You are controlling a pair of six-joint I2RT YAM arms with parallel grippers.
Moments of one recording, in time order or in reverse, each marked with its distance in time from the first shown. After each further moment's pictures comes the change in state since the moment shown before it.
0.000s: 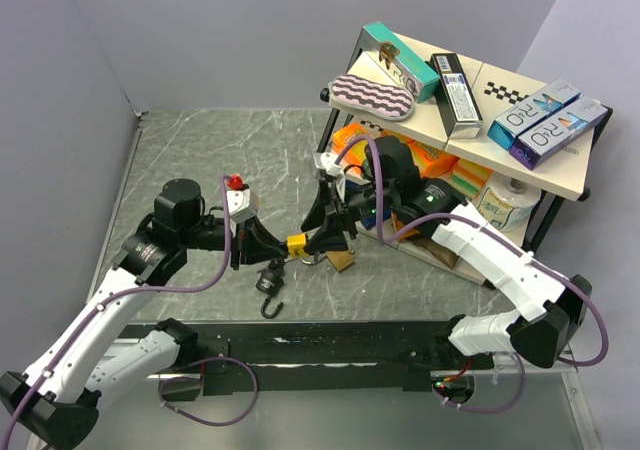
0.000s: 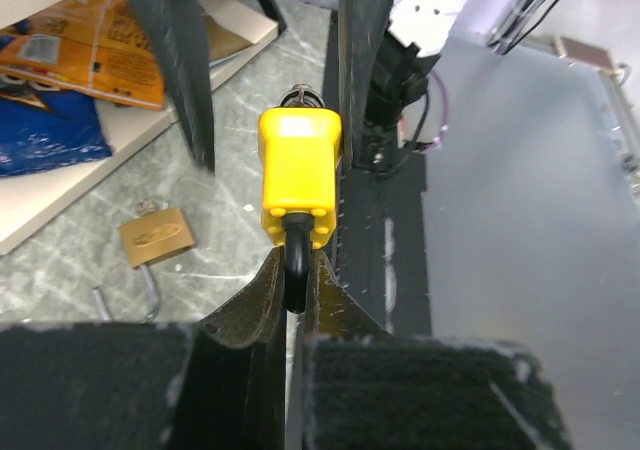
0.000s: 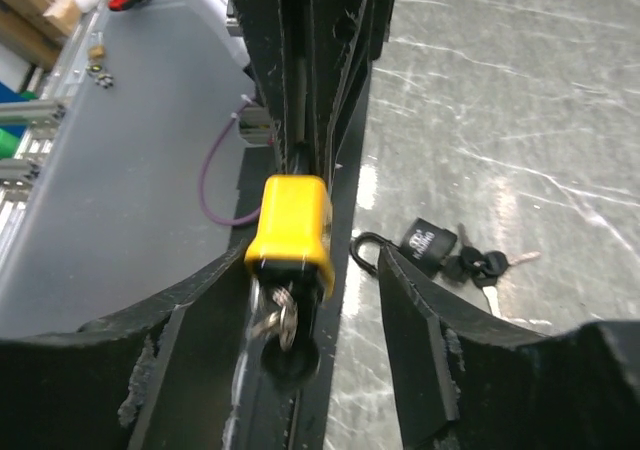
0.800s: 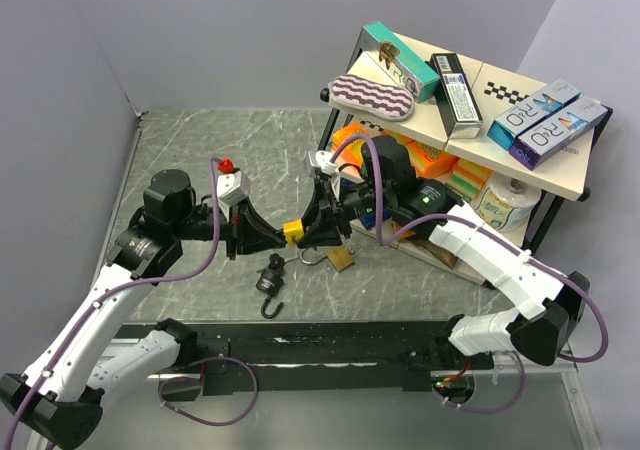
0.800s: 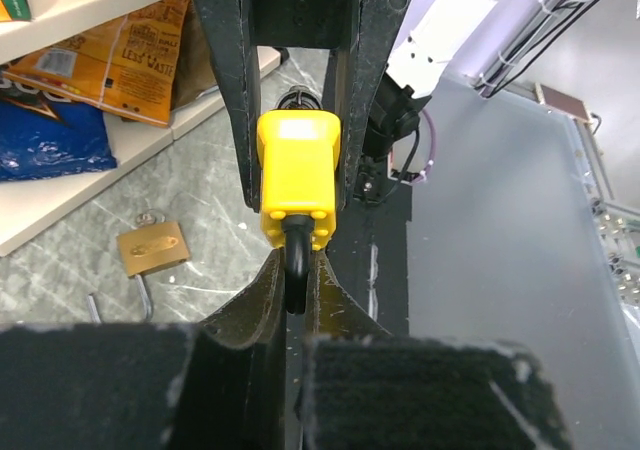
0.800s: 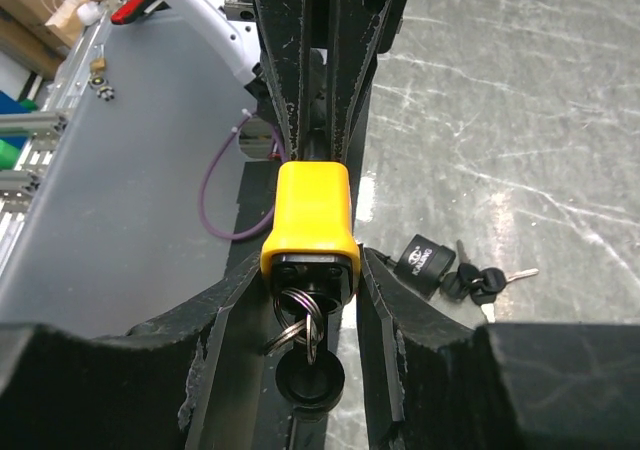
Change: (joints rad) left arm 0.039 0.034 0.061 0.034 0.023 -0.120; right arm 0.039 0.008 0.006 0.072 0.024 0.046
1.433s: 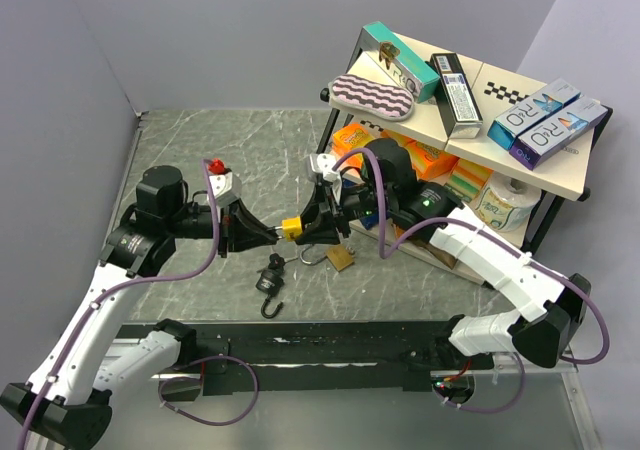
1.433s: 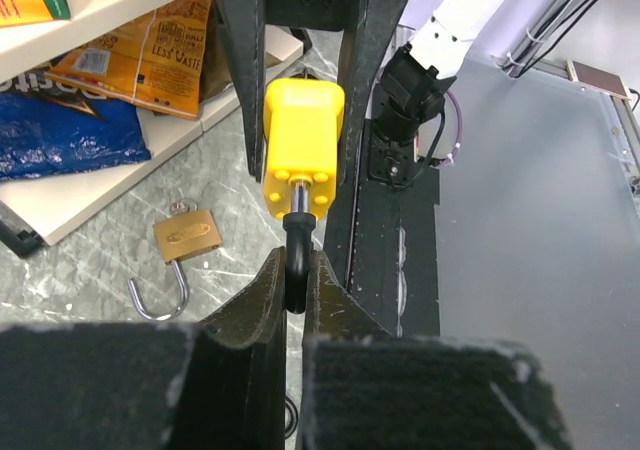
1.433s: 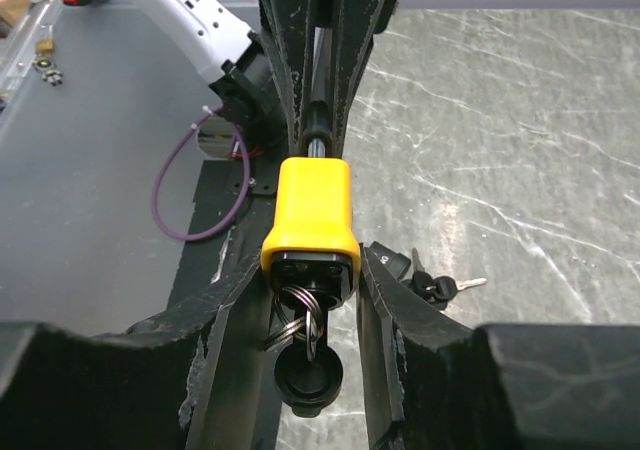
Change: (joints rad) left arm 0.107 -0.007 0.037 -0.132 0.071 0.172; right arm -0.003 -0.019 -0.028 0.032 0.042 -0.101
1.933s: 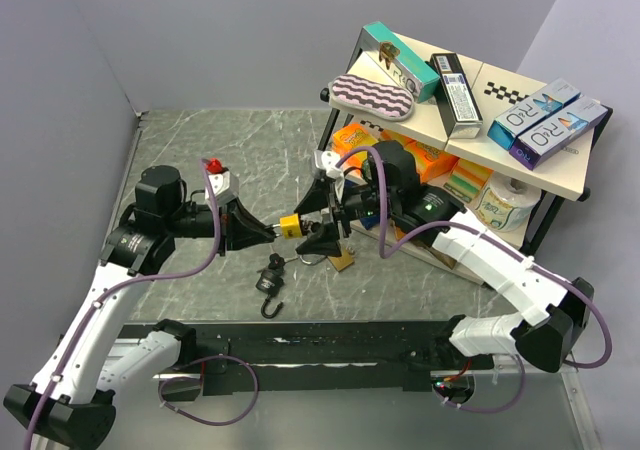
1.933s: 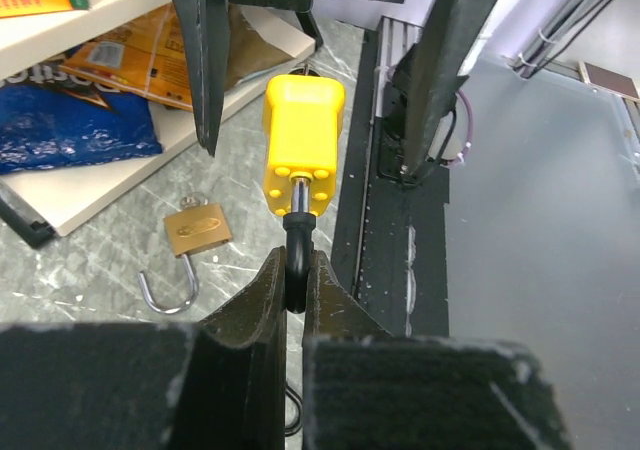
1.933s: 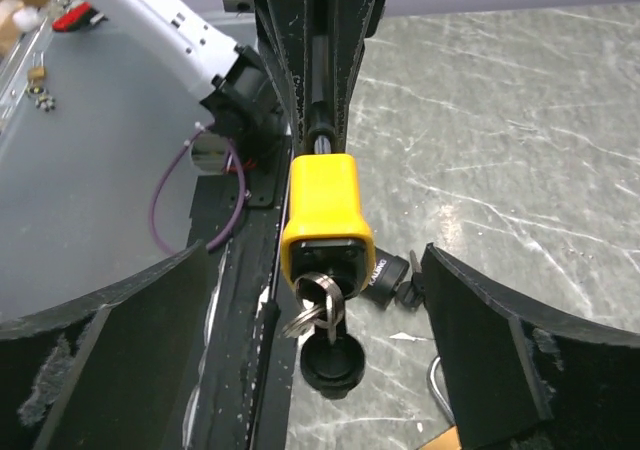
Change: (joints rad) left arm 0.043 0.000 -0.016 0.003 0.013 0.014; right arm -0.017 -0.032 -0.046 0.081 0.032 0.097
